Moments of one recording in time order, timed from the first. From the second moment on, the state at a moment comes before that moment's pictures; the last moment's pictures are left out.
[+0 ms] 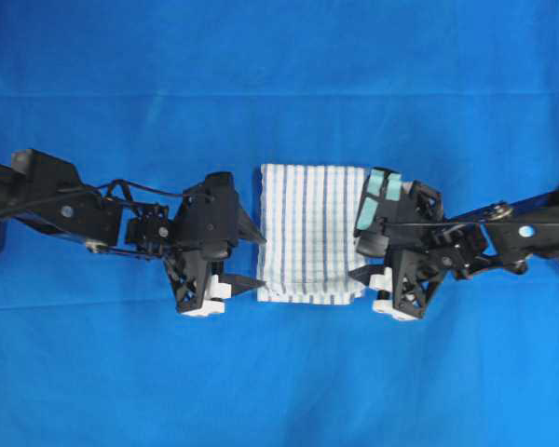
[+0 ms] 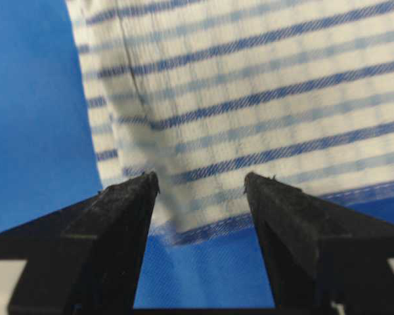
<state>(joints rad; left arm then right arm) -0.11 0.12 0.74 -0.03 -0.19 -0.12 0.18 -0.10 0.79 -0.49 0.25 0.89</state>
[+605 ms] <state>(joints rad) -0.03 -0.56 0.95 -0.03 -0.02 -0.04 0.18 -0.66 0.90 -0.63 0.47 0.89</state>
